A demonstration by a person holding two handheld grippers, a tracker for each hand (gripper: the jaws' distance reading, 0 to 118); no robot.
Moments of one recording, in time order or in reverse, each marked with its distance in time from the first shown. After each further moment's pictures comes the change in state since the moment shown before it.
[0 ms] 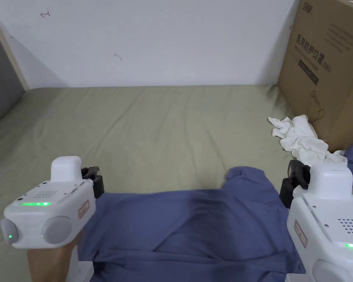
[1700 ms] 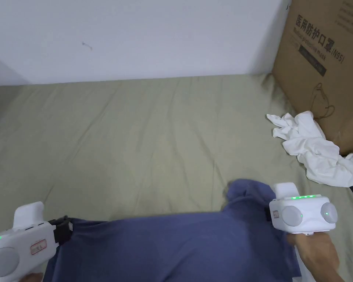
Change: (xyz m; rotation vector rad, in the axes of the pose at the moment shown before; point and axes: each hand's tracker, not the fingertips) left arm -0.065 -0.027 -0.151 -0.370 -0.050 0.150; right arm 0.049 -0.147 -0.316 -0.778 -0.042 0.103
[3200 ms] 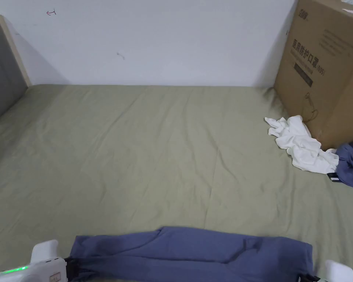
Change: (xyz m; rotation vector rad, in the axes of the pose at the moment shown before) left arm -0.053 -0.204 0.106 -0.104 0.099 0.079; right arm 0.037 -0.281 0.208 0.085 0.191 -0.370
